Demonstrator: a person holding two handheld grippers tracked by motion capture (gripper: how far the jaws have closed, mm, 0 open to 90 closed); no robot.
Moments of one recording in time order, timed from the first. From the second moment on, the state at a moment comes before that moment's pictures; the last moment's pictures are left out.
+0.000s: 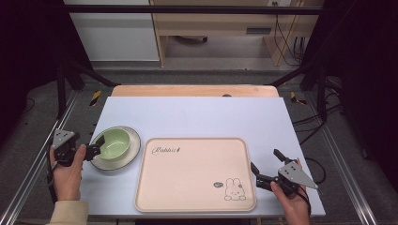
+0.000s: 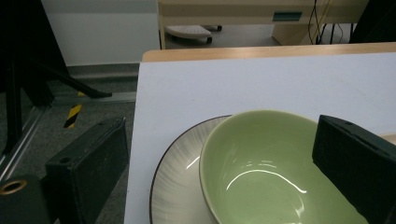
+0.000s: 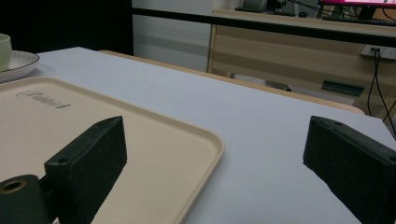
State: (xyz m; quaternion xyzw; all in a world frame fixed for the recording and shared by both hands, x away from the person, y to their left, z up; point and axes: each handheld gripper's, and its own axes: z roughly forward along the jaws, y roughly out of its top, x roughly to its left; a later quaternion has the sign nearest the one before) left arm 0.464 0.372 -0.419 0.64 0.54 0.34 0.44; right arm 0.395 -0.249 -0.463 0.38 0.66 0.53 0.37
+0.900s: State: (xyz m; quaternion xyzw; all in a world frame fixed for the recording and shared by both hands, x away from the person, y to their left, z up) left arm 0.470 0.371 -0.443 0.66 0.58 0.30 0.37; right arm 0.396 -0.246 -0.466 0.38 0.67 0.53 0.36
